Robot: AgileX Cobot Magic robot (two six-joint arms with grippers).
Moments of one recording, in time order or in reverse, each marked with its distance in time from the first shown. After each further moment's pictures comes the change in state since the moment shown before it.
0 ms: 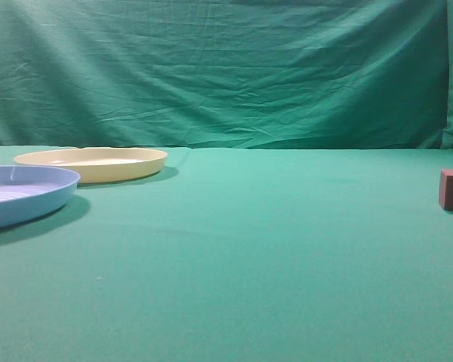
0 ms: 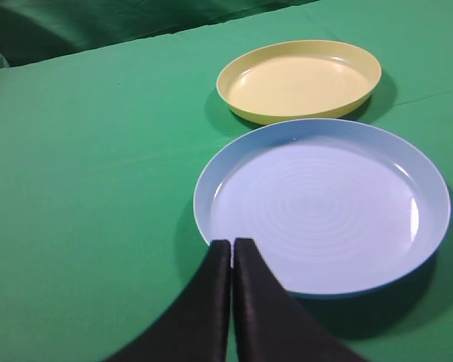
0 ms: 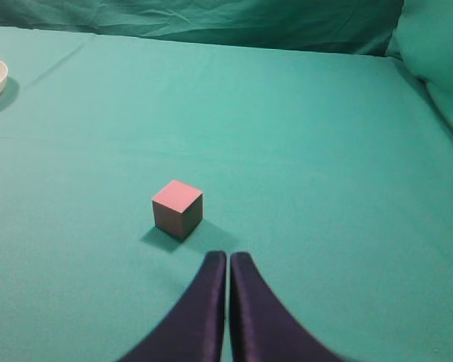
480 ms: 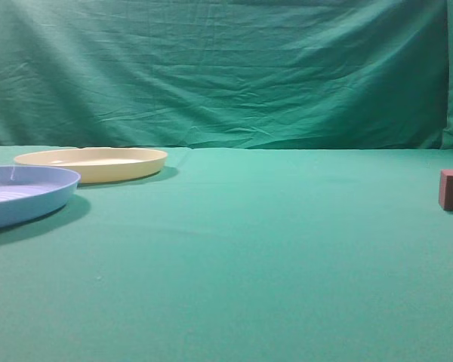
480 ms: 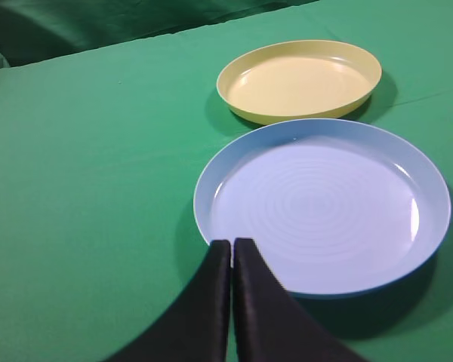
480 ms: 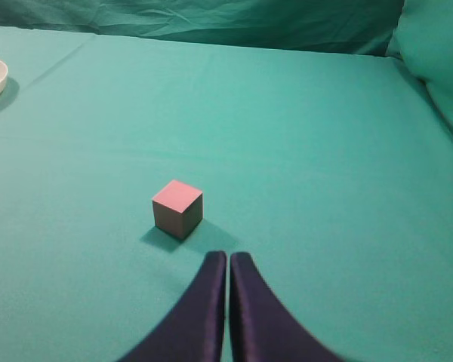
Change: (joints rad) left arm 0.000 0.000 0.000 0.000 0.000 0.000; right arm 0.000 0.000 0.000 0.000 0.000 0.000
